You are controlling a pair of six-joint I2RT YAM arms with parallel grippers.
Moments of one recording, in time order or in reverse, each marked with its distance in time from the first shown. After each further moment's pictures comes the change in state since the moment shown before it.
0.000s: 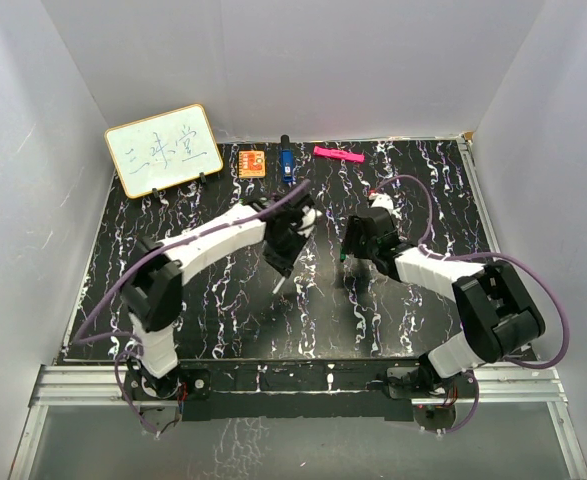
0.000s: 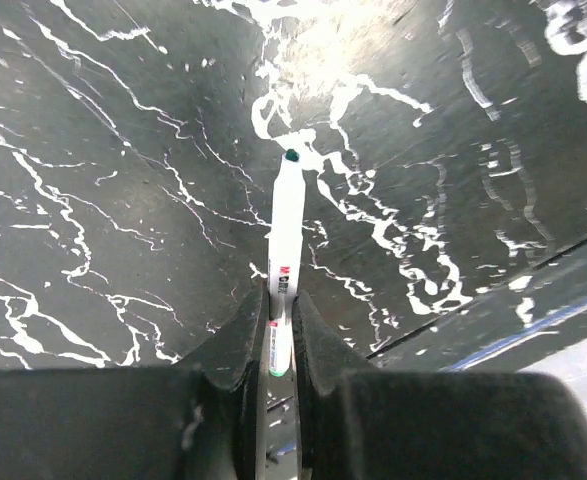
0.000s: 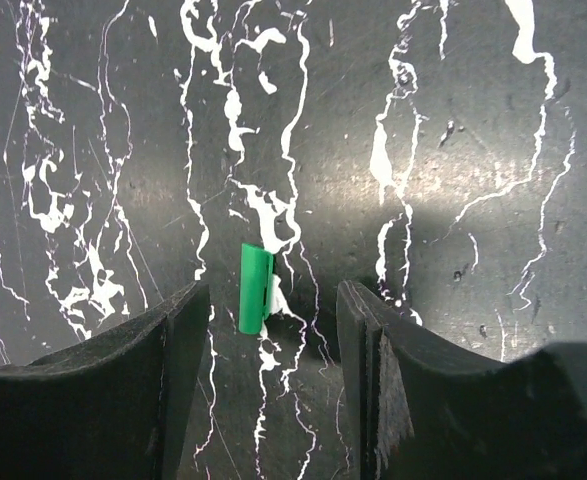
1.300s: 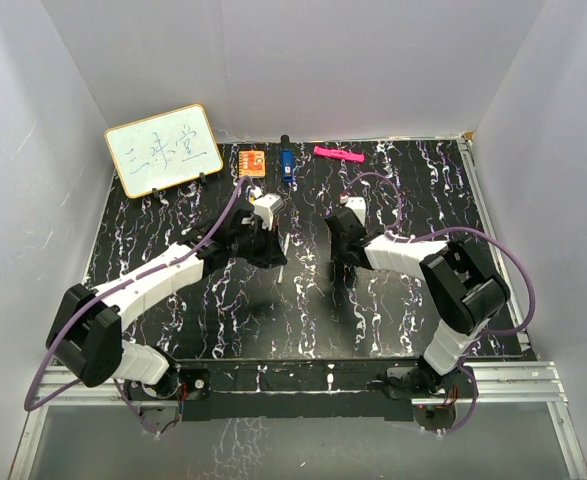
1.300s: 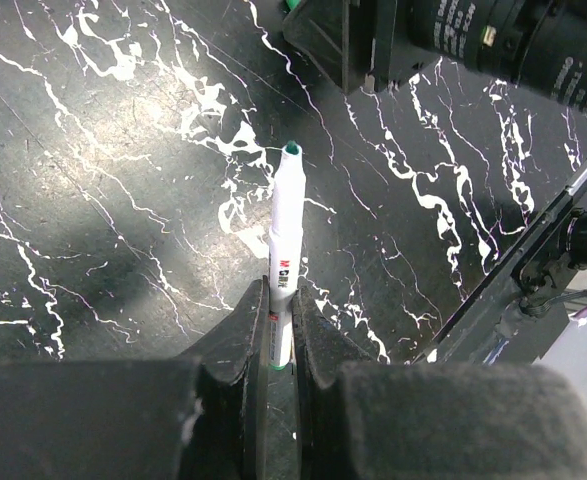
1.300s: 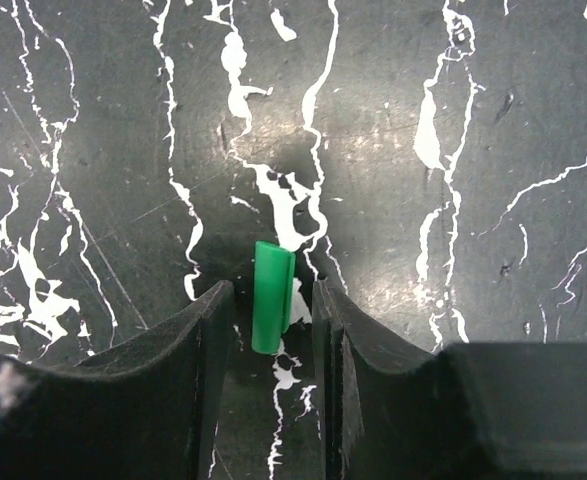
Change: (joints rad) left arm 0.177 -0.507 -0.622 0.768 0.262 -0.112; right arm 0.142 0.224 0.200 -0.216 0.195 -0.013
